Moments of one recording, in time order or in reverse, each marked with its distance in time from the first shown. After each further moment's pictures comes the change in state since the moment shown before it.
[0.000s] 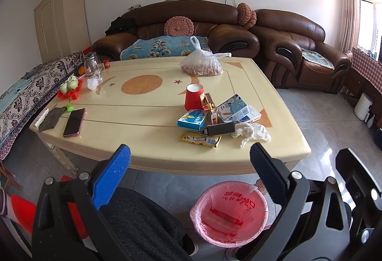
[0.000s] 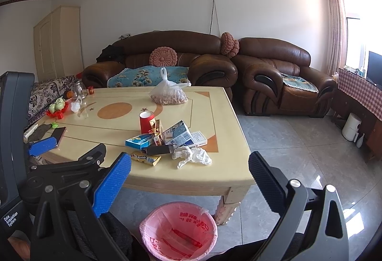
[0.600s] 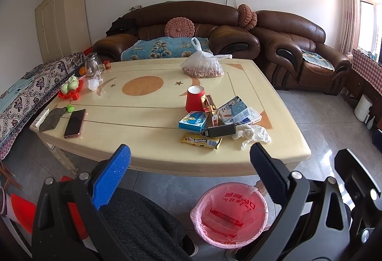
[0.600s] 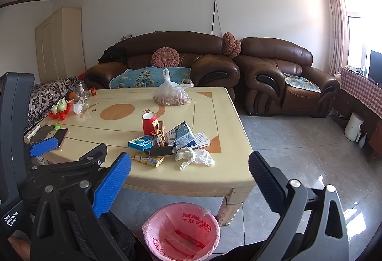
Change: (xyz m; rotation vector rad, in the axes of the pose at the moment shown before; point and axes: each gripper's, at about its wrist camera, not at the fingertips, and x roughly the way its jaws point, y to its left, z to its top) left arm -0.002 0.001 0.000 -0.002 -0.006 0.003; right arm 0.000 0.002 0.002 0.003 -0.001 0.014
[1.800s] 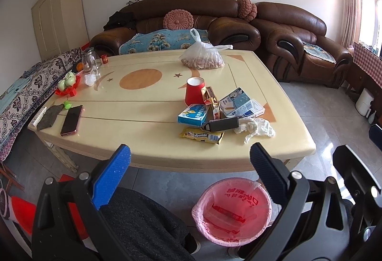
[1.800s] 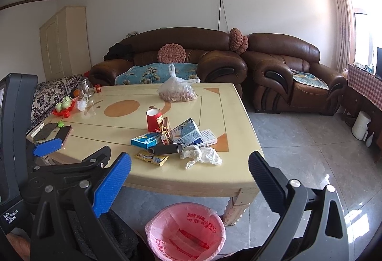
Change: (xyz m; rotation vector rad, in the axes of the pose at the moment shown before) left arm 0.028 0.001 0.001 0.014 0.059 -0.002; right arm 0.031 -0.007 -0.004 -0.003 0.021 0.064
